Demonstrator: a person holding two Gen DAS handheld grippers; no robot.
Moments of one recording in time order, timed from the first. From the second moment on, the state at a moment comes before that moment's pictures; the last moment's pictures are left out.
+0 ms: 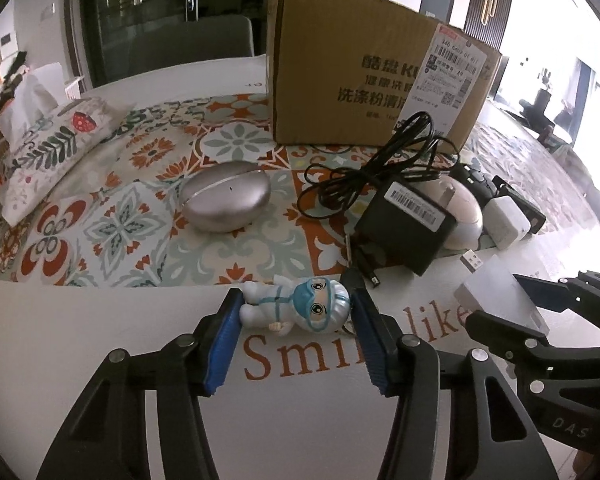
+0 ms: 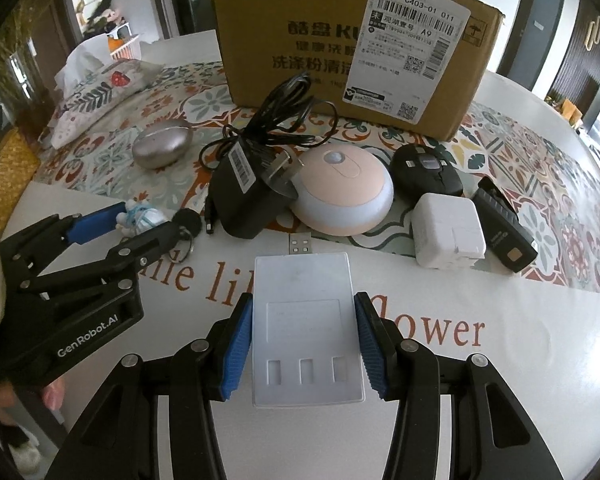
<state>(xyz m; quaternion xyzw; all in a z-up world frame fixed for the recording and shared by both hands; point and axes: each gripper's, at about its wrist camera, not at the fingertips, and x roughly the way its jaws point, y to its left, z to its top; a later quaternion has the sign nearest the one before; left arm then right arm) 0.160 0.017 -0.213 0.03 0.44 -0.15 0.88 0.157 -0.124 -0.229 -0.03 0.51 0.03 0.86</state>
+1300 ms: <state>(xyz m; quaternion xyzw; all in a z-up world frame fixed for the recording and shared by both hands) 0.158 -0.013 -0.034 0.02 0.32 -0.12 0.94 0.161 -0.170 -0.081 0.02 0.36 0.05 0.93</state>
